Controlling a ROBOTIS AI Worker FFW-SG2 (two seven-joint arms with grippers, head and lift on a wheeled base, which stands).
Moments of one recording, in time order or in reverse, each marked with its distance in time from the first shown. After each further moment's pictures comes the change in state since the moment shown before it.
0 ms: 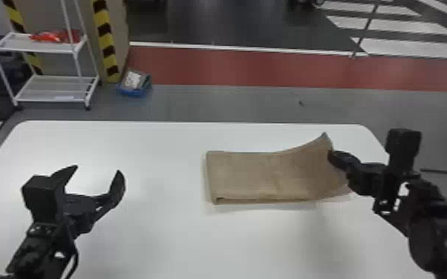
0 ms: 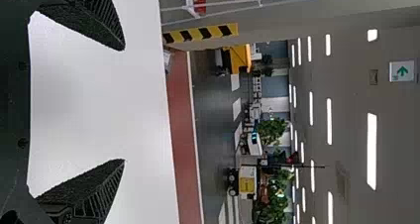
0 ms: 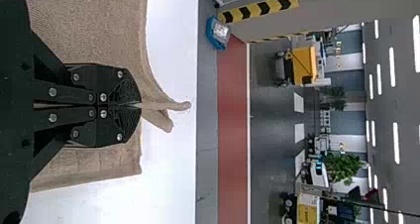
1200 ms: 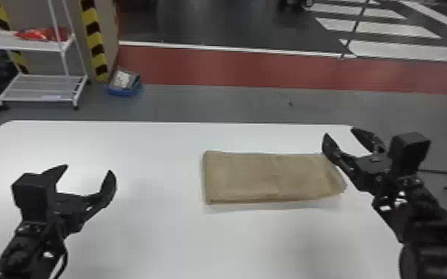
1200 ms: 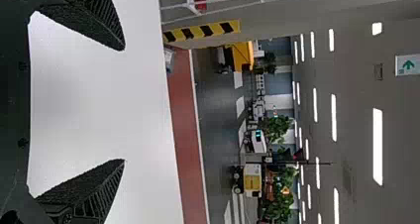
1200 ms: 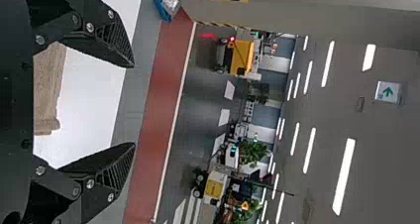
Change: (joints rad) left arm -0.019 0.003 -0.010 0.009 -0.011 0.020 -0.002; right arm 0.105 0.004 -0.006 -0.015 0.122 -0.426 -0.020
